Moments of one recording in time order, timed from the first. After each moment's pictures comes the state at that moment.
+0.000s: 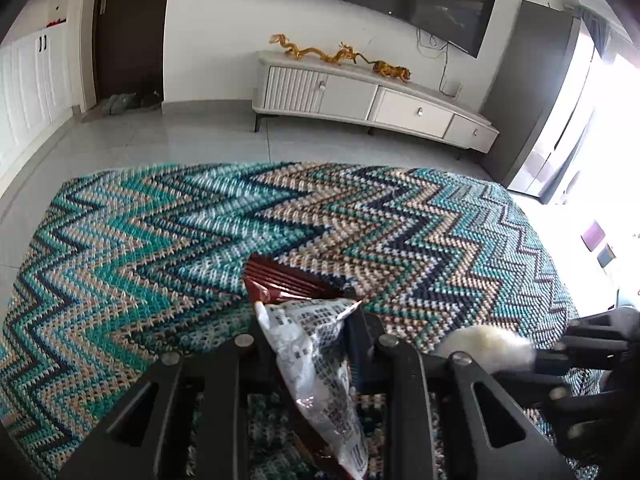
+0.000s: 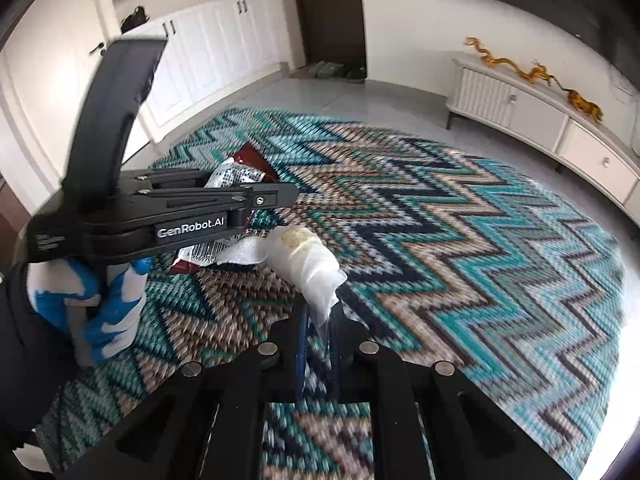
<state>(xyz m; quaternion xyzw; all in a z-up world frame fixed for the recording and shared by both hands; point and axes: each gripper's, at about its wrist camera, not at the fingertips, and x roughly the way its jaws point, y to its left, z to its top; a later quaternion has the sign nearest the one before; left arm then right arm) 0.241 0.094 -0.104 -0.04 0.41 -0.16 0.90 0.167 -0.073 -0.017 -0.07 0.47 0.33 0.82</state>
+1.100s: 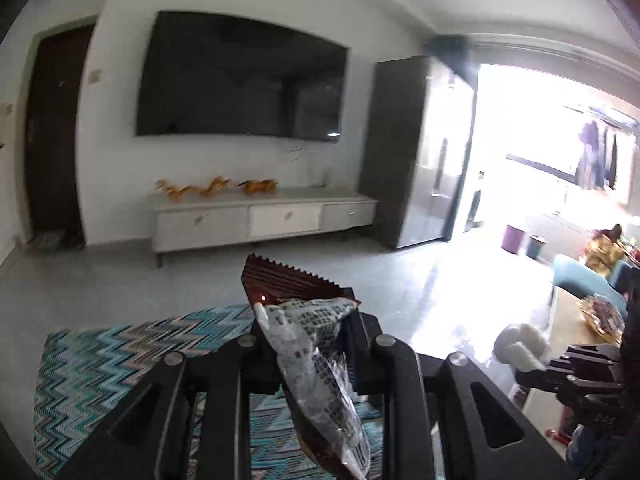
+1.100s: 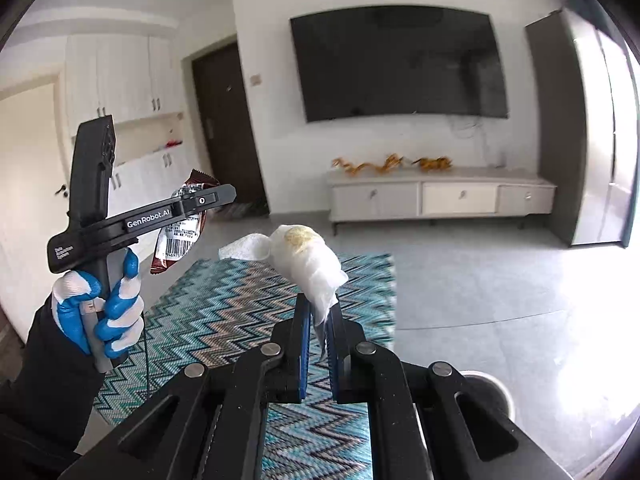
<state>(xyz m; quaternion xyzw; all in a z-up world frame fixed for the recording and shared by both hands) 0.004 -0.085 0.156 0.00 0.20 -0.33 0.92 -0.105 -0.305 0.215 0.06 0.27 0.16 0.95</state>
